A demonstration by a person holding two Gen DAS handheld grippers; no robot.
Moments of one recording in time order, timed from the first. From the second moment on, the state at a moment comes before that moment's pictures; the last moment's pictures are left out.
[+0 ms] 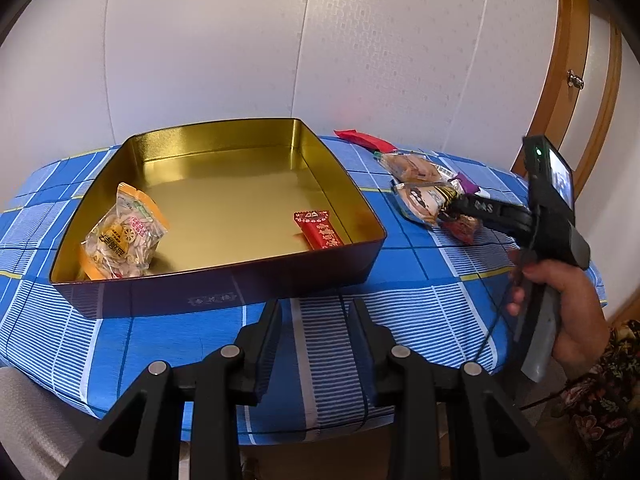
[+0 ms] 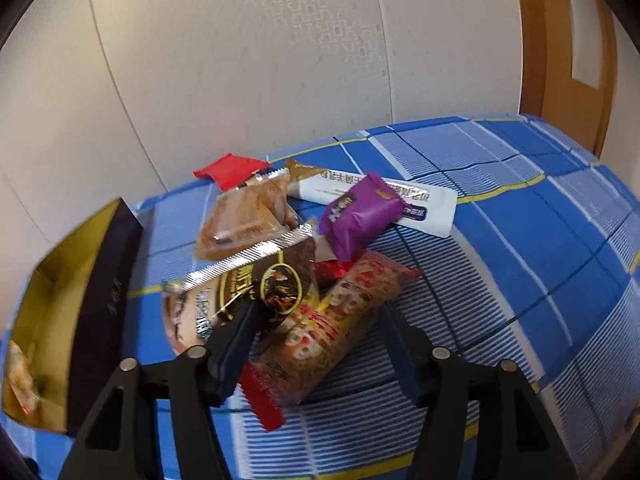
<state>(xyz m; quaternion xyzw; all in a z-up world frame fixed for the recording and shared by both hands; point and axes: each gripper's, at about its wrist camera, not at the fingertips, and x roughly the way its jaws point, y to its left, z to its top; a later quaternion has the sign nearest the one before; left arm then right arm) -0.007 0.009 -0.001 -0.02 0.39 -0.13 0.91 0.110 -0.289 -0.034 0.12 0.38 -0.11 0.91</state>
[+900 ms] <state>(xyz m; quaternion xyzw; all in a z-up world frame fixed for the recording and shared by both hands) 0.046 -0.098 0.024 0.07 0.41 -0.22 0.88 0.066 -0.356 -0.041 0.14 0.36 -0.12 0.91</state>
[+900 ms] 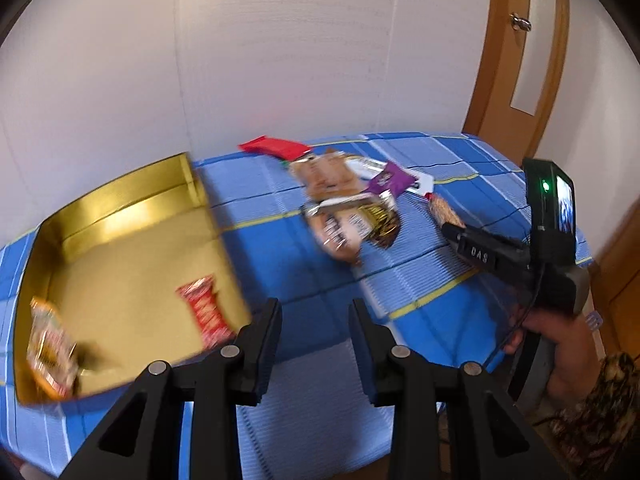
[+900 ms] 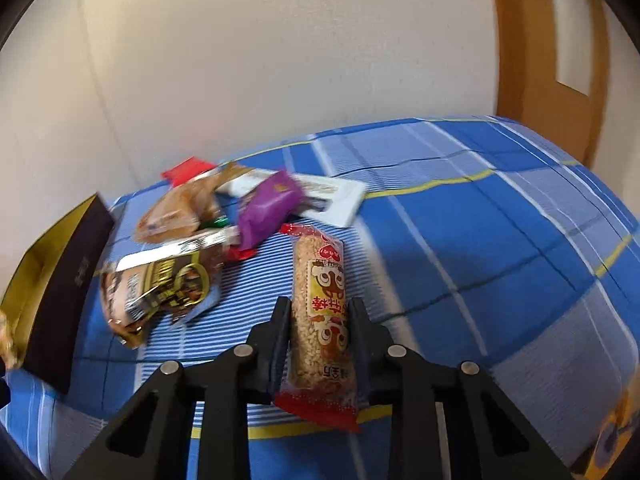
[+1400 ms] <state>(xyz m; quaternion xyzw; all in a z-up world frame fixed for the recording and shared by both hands) 0.153 -0.190 -0.003 0.17 0.43 -0.23 0.86 0.062 -0.375 -0.045 0.17 0.35 -0.17 0.90</state>
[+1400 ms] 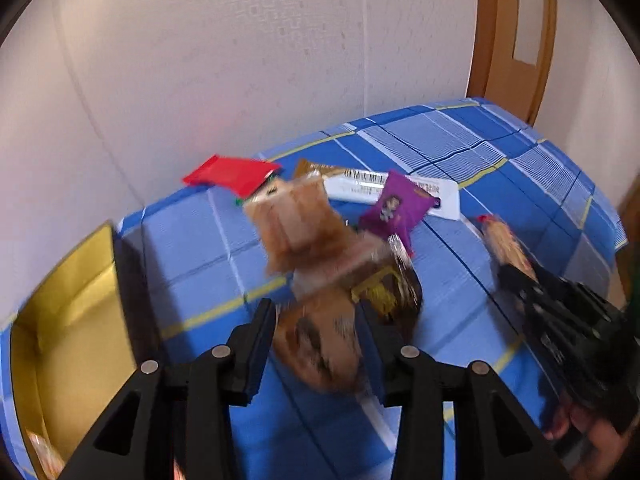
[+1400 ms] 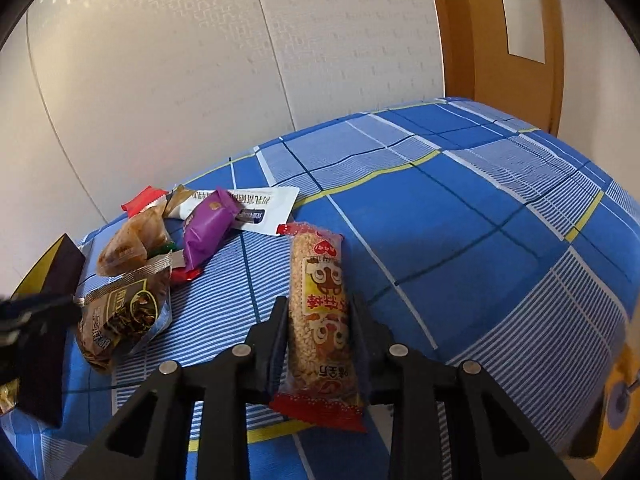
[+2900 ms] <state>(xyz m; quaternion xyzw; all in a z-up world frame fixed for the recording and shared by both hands) 0.072 -0.159 0.000 0.07 0.54 -0.31 0.78 0.060 -0.379 -0.046 0.19 0.34 -0.17 0.90</state>
